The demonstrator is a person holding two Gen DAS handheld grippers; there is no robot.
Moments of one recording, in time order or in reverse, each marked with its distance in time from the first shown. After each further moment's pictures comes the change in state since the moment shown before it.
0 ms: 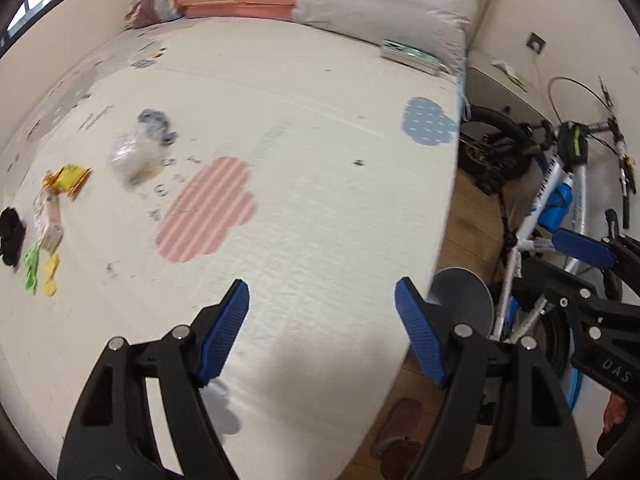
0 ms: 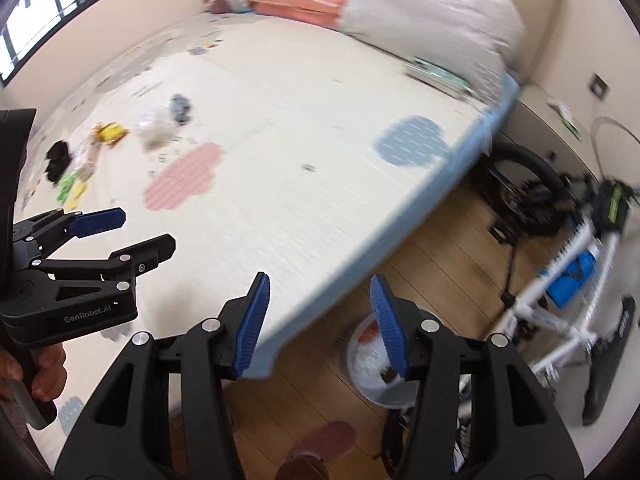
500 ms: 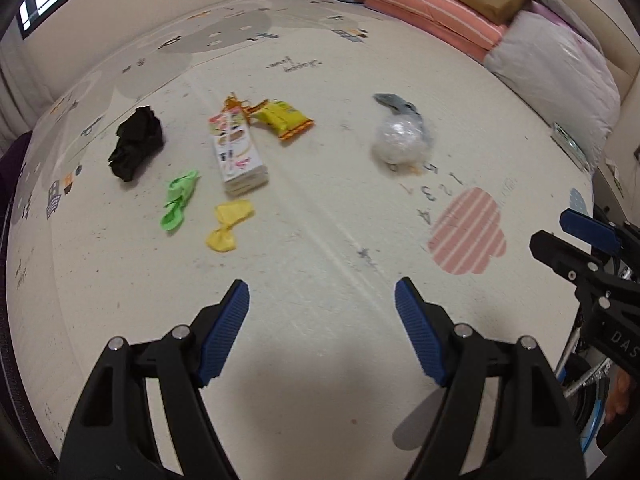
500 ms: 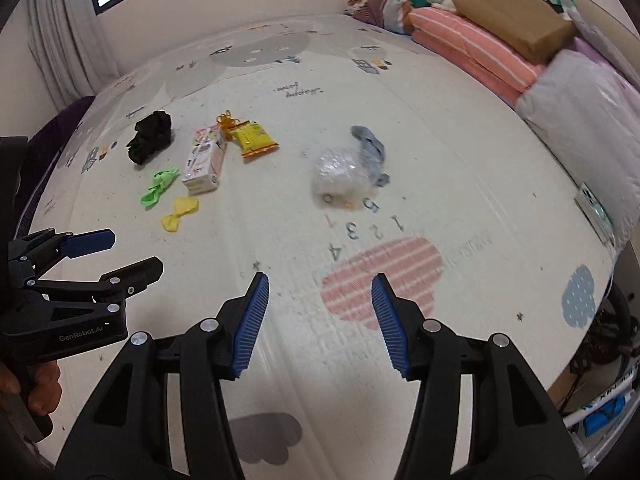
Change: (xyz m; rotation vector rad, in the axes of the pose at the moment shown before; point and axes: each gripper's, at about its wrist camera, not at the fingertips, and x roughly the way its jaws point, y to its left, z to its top) left arm -0.049 0.263 -0.039 -0.358 -0.026 0.217; right arm 0.060 0.258 0.108 -0.315 -0.052 0.198
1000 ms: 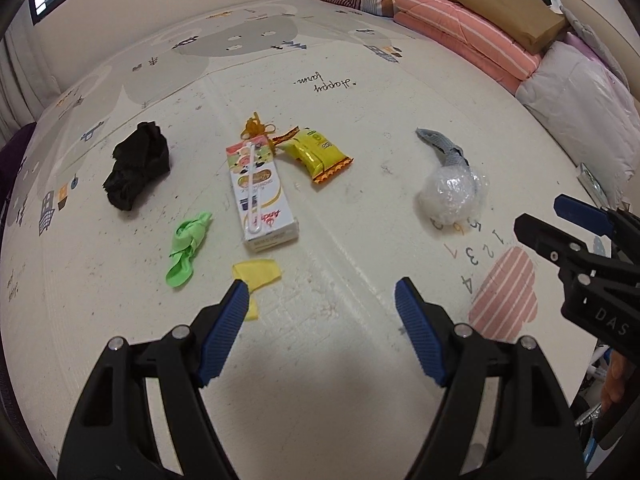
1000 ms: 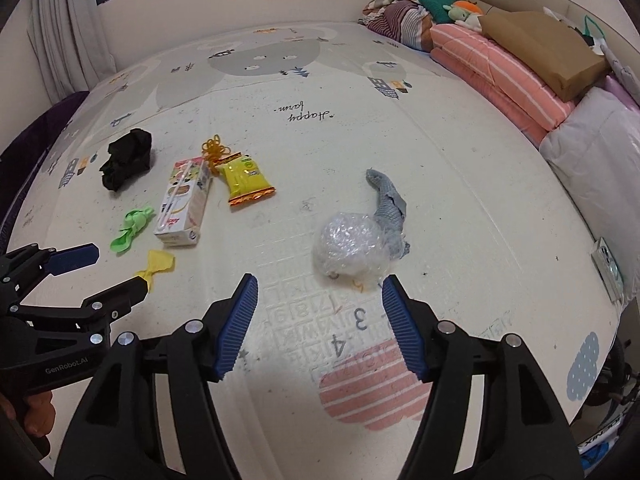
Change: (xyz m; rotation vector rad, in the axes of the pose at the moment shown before) left arm 0.051 0.022 0.061 -0.049 -0.038 0.010; right arm 0.076 -0.004 0.076 -0.056 -0.024 -0.027
